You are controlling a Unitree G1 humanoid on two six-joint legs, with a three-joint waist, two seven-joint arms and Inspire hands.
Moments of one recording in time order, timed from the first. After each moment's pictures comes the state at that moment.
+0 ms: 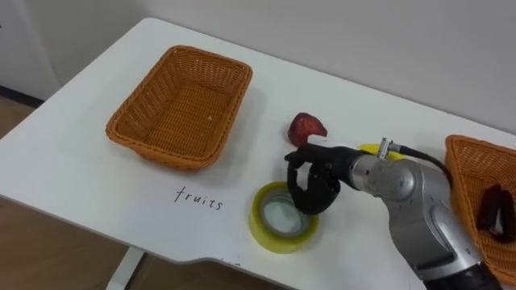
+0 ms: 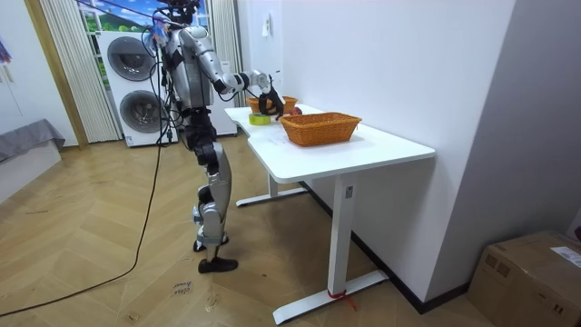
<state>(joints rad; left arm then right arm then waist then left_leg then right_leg) 0.18 0.22 0.09 0.92 0.19 0.24 0.22 -0.25 -0.30 0.30 -0.08 -0.75 0.44 0.83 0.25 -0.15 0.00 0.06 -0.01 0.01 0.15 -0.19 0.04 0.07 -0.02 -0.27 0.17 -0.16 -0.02</state>
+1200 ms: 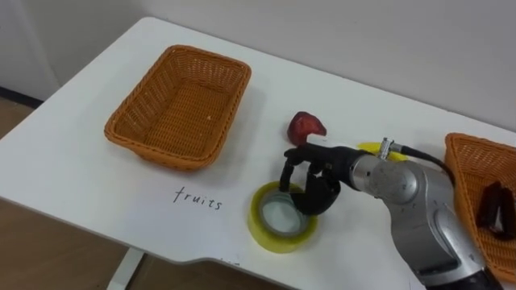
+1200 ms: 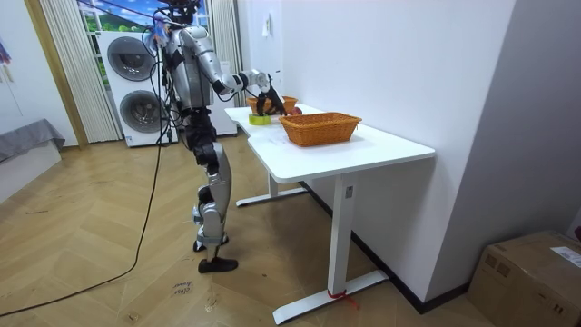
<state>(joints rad) 0.19 0.22 0.09 0.95 0.19 0.22 0.22 -0.23 -0.30 0.29 -0.14 -0.76 0.43 0.84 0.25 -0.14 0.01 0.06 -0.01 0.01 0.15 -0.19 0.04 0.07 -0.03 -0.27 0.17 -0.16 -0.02</state>
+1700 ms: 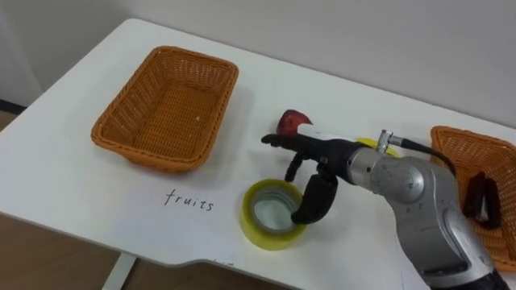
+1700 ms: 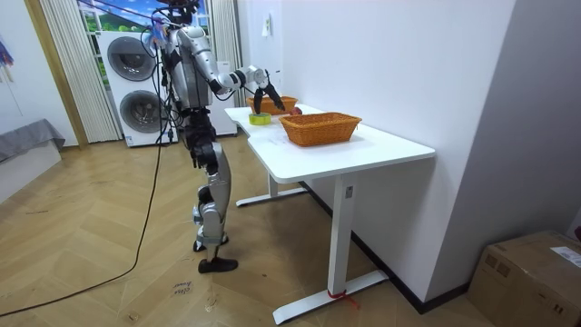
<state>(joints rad) 0.19 0.22 0.09 1.06 0.19 0.19 0.21 -0.23 -0.31 0.28 -0.21 -0.70 0.37 0.83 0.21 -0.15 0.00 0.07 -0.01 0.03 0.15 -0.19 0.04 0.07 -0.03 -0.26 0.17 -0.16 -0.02</state>
